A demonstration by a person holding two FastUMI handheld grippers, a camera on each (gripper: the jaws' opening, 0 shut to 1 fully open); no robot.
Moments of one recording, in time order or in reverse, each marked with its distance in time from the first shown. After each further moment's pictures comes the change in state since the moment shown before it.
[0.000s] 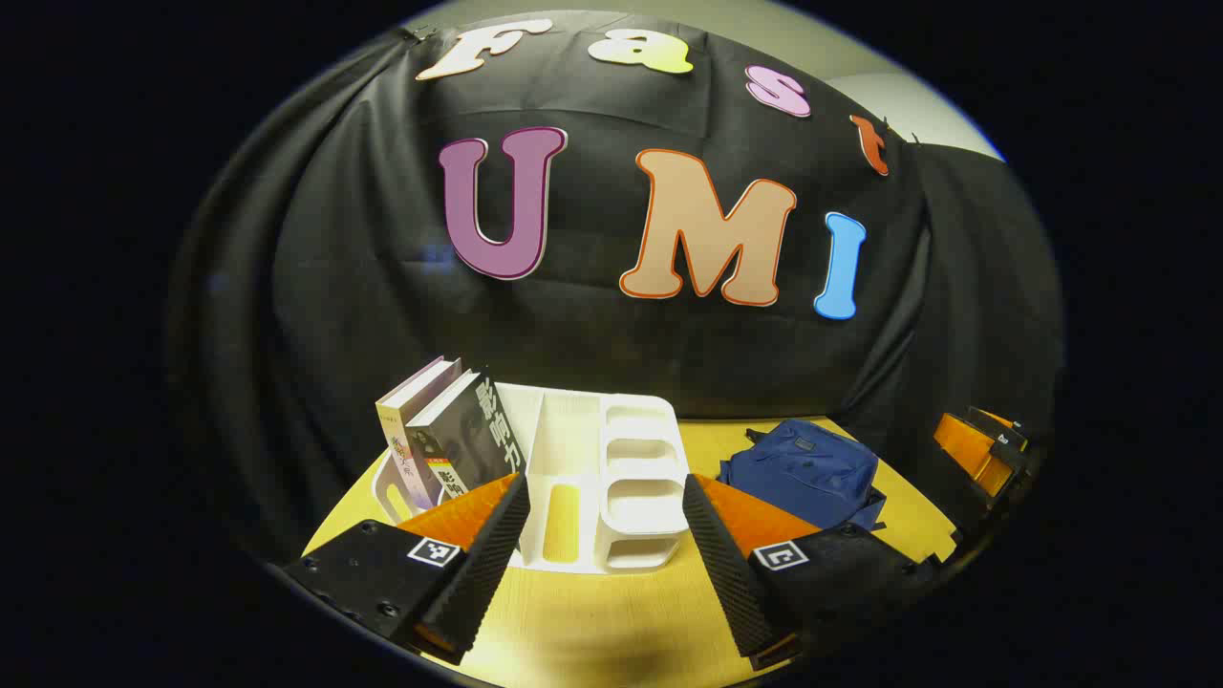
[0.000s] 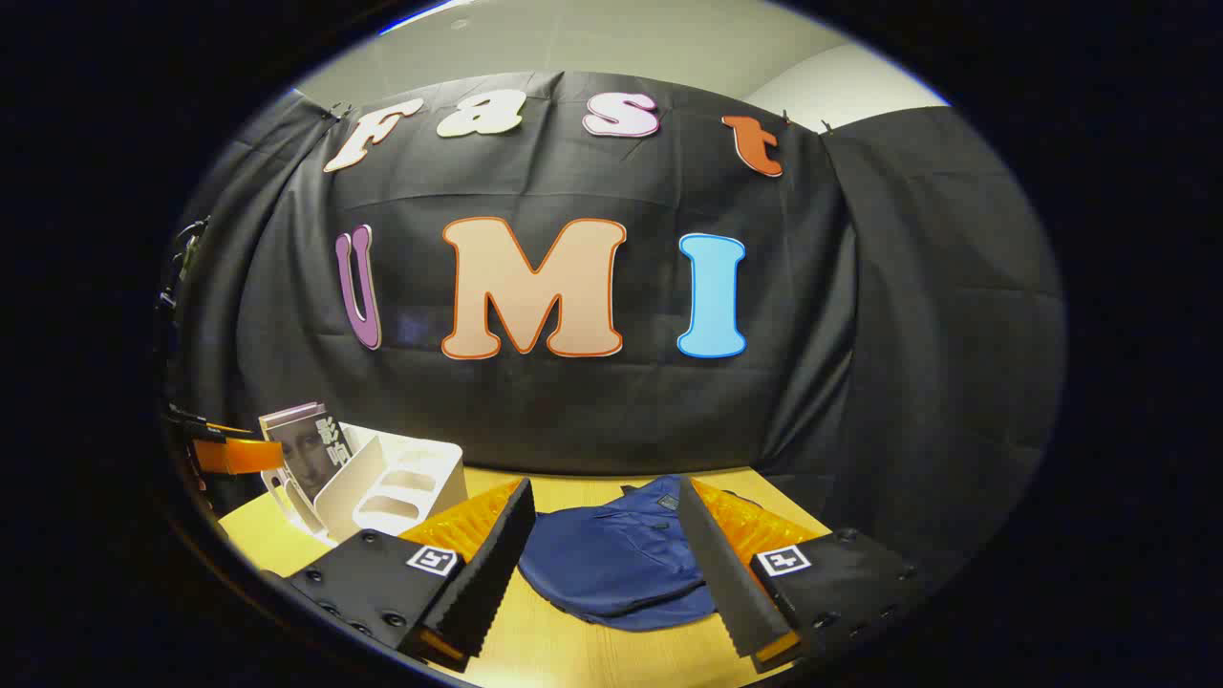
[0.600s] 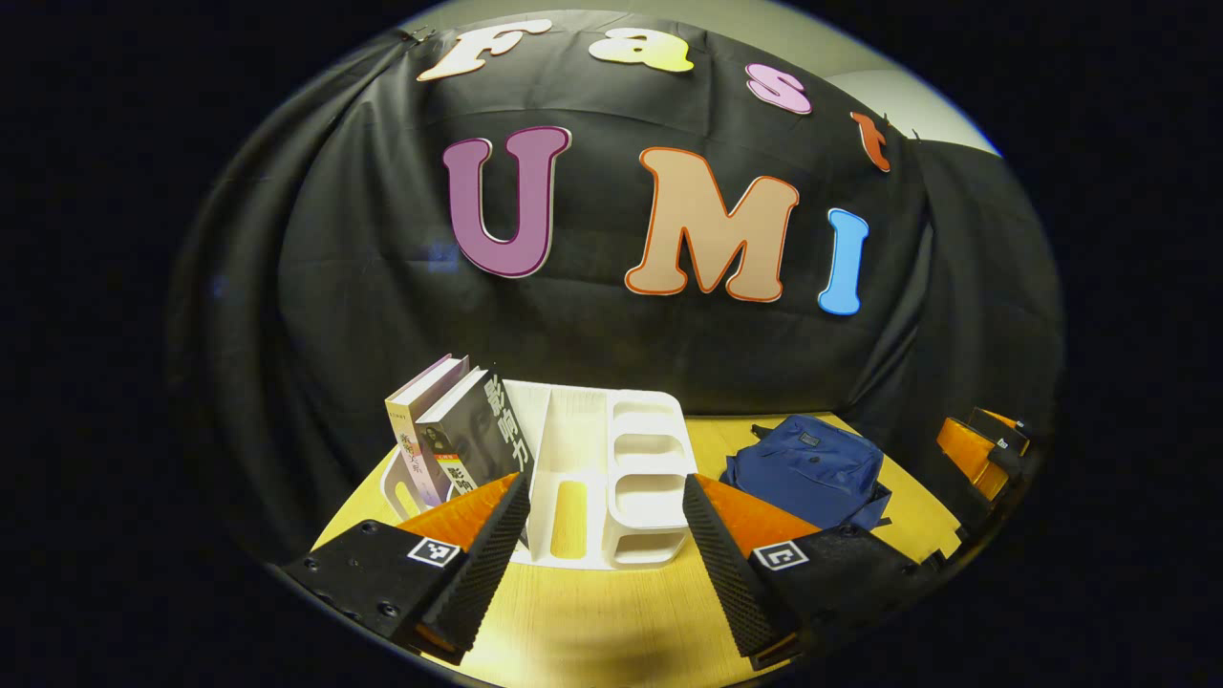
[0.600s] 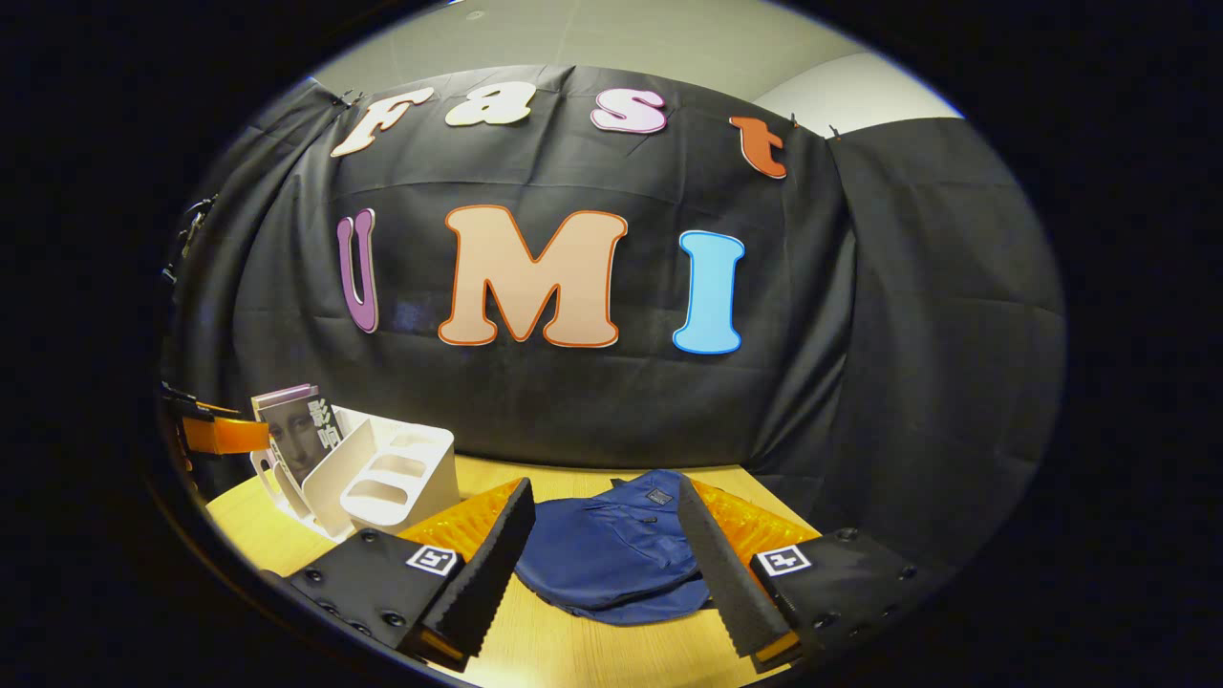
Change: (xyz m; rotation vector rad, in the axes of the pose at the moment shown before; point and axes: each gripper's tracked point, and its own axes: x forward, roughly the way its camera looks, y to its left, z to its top) left arm -0.003 0.005 -0.004 0.006 0.008 0.017; right arm -0.003 -0.006 -0.010 -0.032 0.017 -0.017
